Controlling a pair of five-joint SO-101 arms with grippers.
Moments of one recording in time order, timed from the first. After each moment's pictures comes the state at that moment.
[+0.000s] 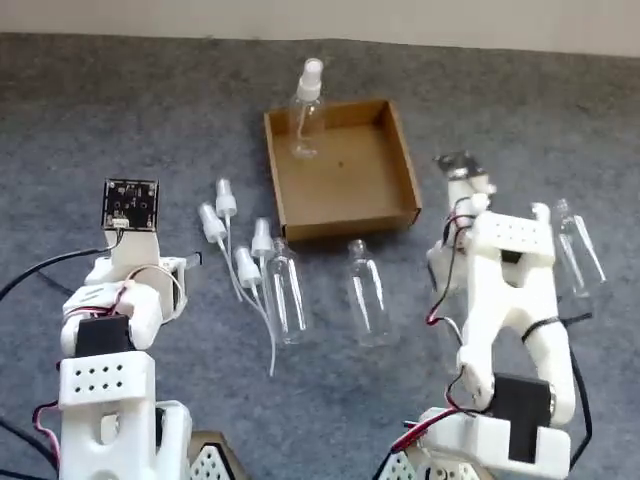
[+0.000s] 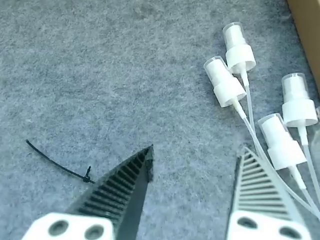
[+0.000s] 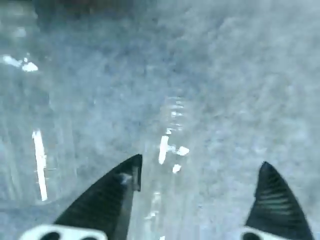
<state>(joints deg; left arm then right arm) -14.7 -61.1 67.2 49.8 -3.8 5.0 -8.7 25.2 73.5 25.5</state>
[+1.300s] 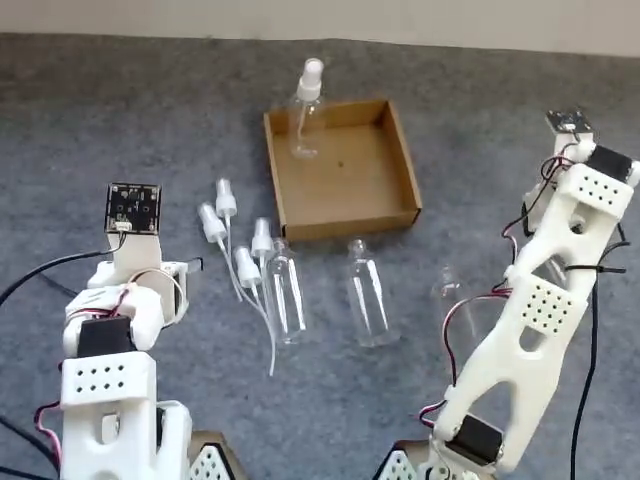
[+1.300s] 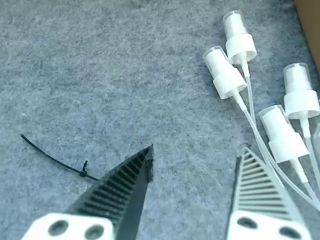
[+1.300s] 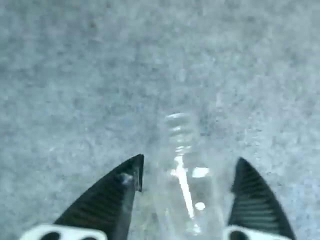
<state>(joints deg) -14.7 -61.1 68.6 49.8 -4.0 24.6 67.8 -81.9 99.9 33.5</state>
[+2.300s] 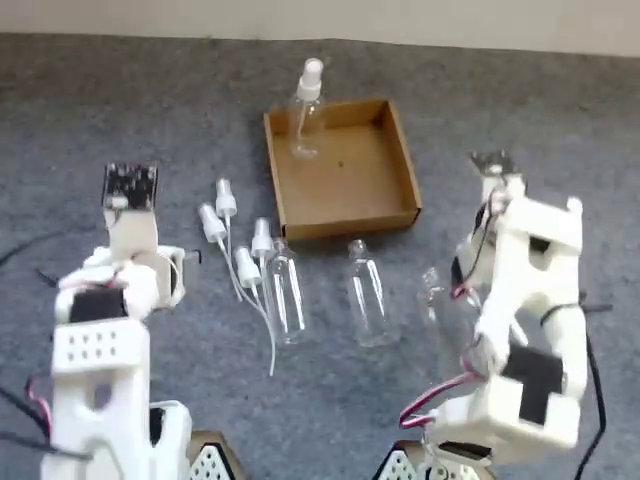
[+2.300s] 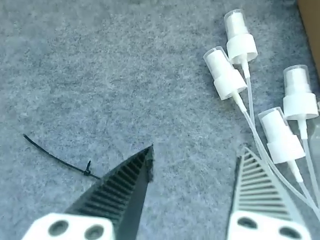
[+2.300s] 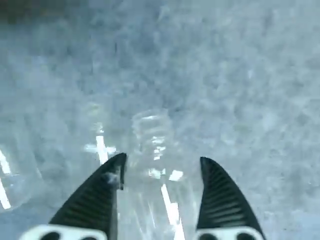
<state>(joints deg) -14.7 -48.7 56.5 54.9 -4.0 12.7 -0.4 21.1 73.2 28.1</state>
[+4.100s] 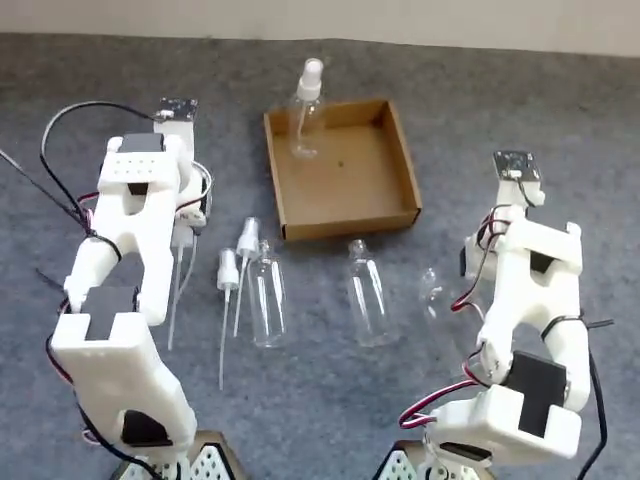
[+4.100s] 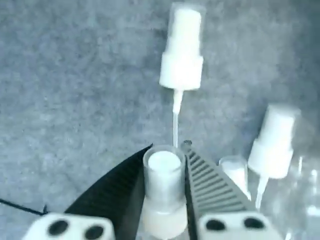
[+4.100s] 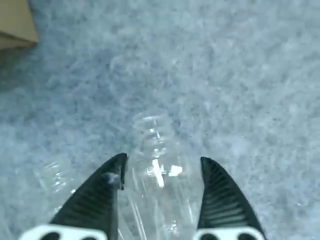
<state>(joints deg) -8.9 18.2 -0.9 74.2 2.7 14.7 -2.4 27.7 56.0 20.4</state>
